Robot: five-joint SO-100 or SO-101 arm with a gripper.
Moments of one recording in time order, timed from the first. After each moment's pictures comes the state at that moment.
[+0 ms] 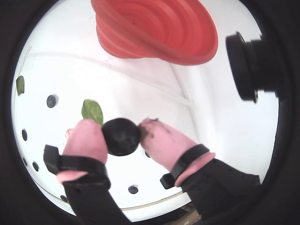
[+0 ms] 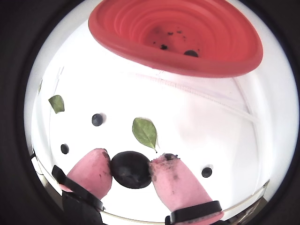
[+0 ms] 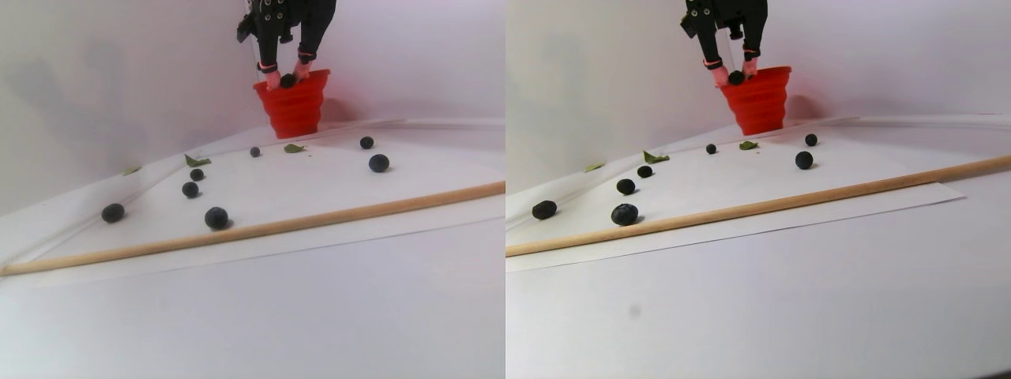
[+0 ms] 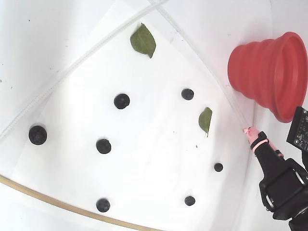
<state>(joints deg) 12.3 121.3 125.7 10.9 -110.0</state>
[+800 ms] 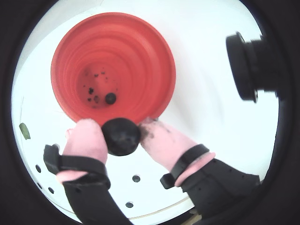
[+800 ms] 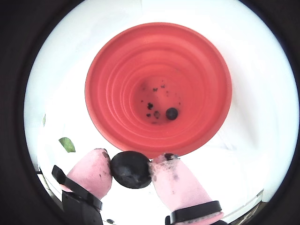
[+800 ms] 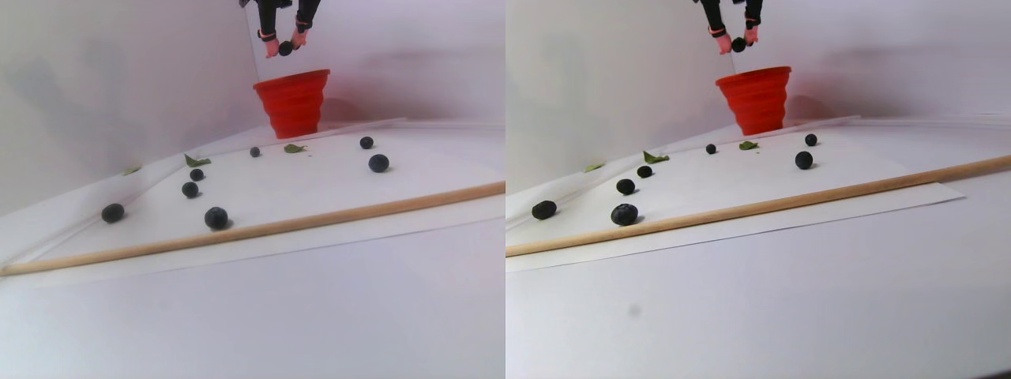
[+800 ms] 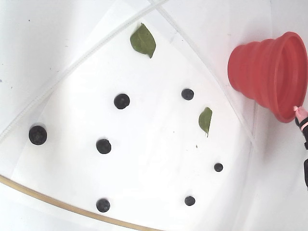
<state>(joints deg) 11.5 120.7 114.1 10.9 -106.8</state>
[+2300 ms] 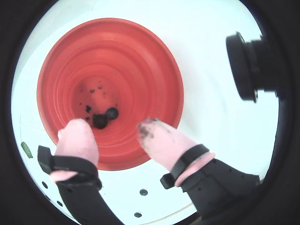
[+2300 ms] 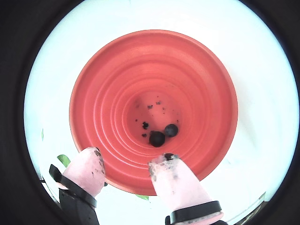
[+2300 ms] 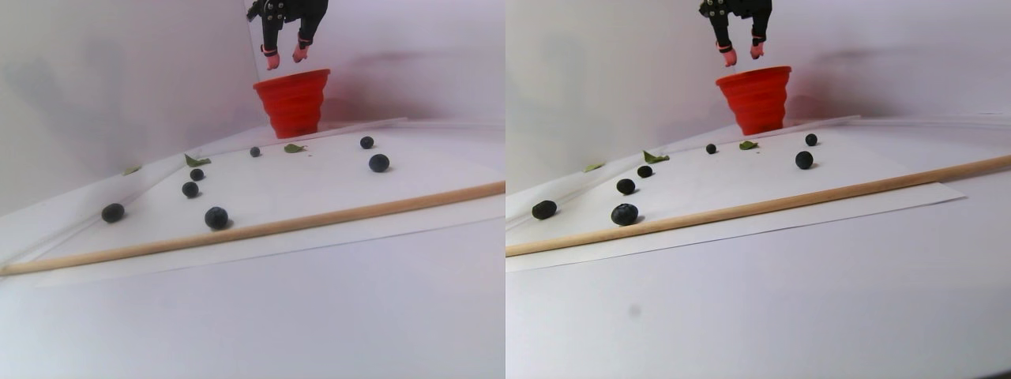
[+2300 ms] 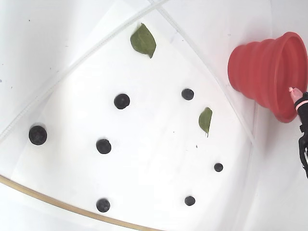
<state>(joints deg) 12.0 109.9 107.4 5.0 -104.7</state>
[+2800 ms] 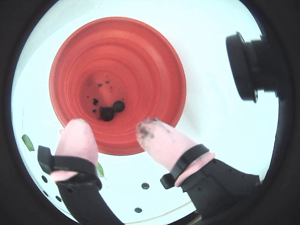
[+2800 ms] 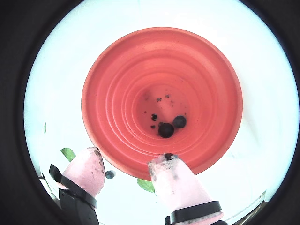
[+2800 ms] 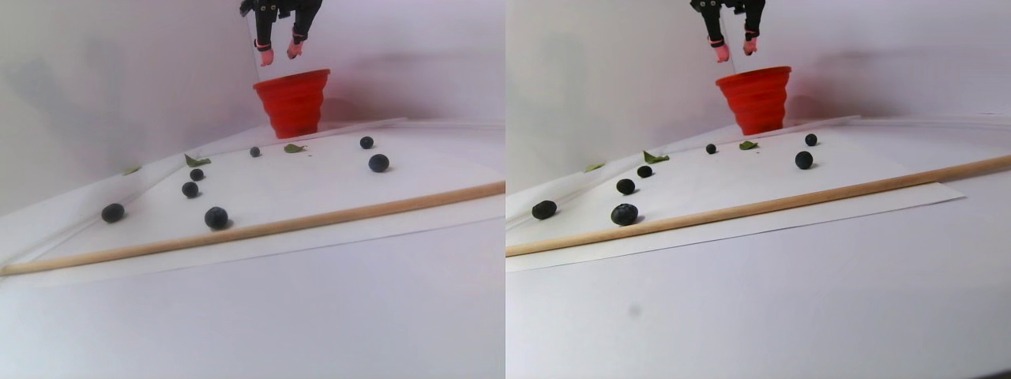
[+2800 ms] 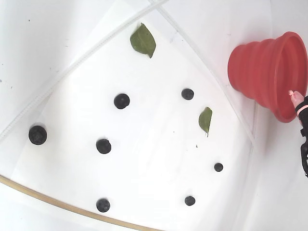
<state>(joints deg) 10.5 114.9 110.0 8.7 -104.6</state>
